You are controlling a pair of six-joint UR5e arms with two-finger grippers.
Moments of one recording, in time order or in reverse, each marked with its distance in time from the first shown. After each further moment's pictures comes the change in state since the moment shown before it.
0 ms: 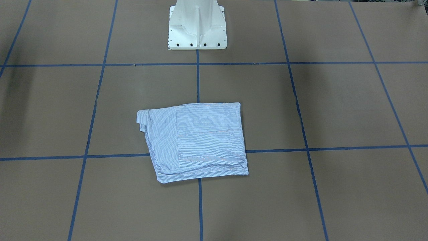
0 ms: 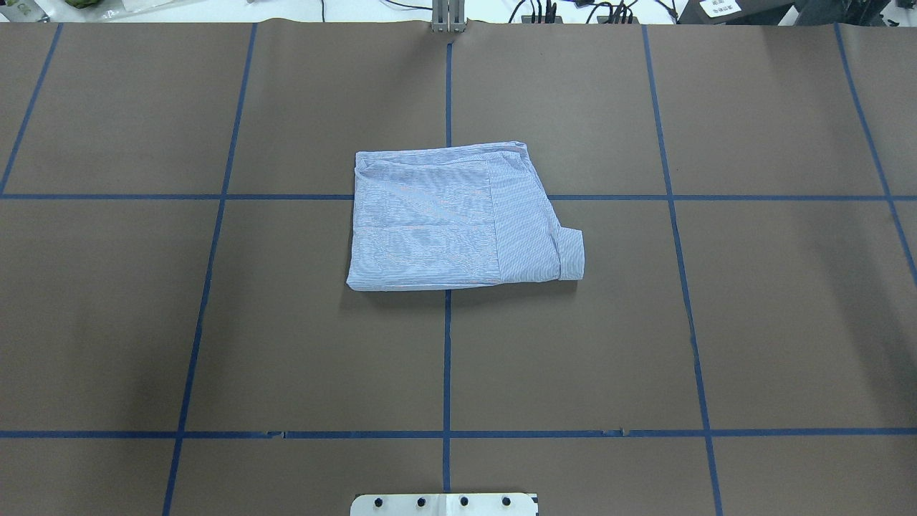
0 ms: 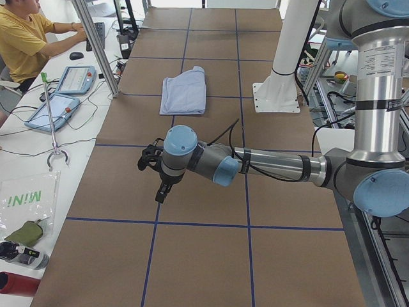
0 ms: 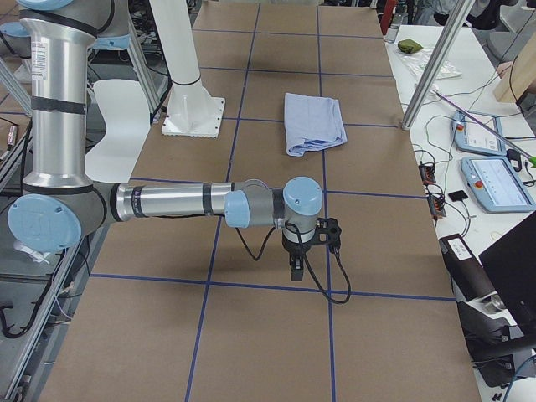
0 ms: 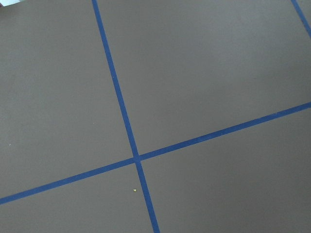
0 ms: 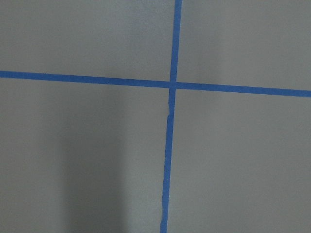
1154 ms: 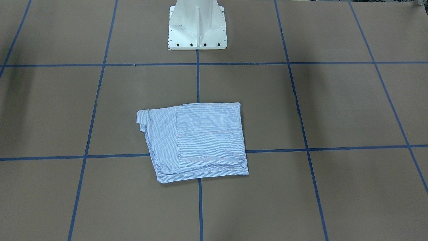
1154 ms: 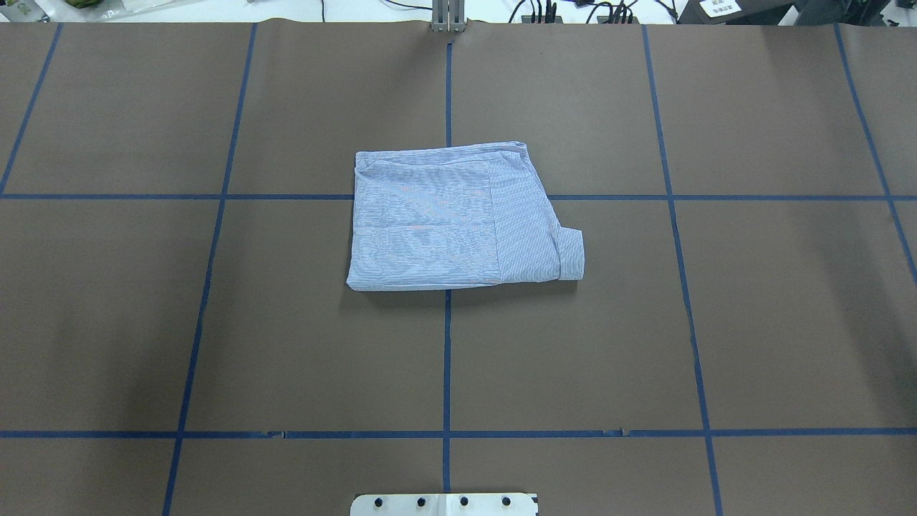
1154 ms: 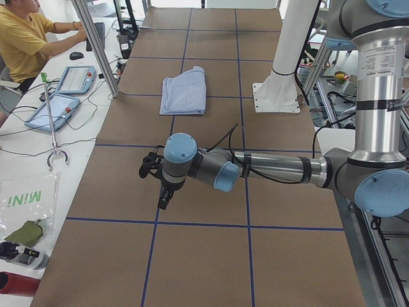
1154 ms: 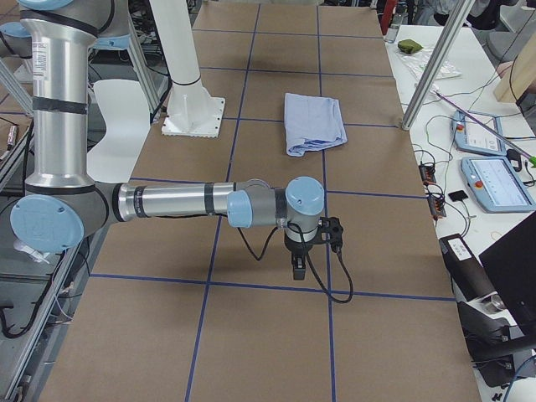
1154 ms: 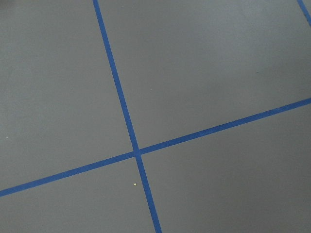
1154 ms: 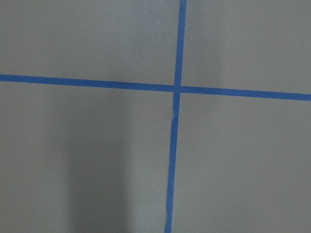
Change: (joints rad) left arm 0.002 0.007 0.034 -0.003 0.002 0.002; right arm -0.001 0.010 -0.009 0.001 0.012 0.000
